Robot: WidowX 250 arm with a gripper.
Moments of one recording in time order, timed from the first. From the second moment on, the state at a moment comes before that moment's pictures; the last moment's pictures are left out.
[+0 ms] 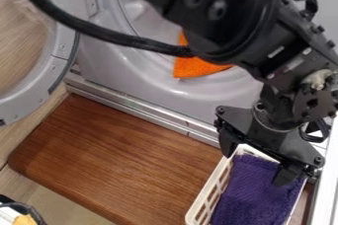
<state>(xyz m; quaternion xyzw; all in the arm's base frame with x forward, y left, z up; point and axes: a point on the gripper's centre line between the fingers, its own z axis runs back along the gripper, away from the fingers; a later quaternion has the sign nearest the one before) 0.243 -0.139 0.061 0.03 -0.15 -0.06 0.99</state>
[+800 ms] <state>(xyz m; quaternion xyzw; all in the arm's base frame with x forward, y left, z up) 0.279 -0.090 0.048 -0.01 -0.16 0.04 0.99</state>
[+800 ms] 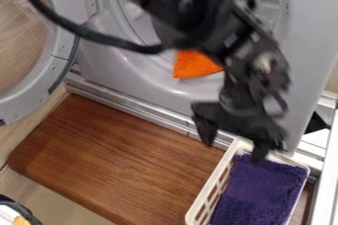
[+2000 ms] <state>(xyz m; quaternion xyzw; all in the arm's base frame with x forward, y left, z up) 0.374 -0.011 0.075 0.02 -0.20 0.07 0.98</state>
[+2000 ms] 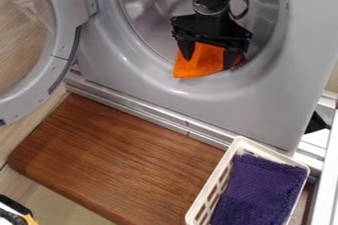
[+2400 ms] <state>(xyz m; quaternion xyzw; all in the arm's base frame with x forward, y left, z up) 0.380 0.003 0.049 0.00 -0.18 0.08 0.98</state>
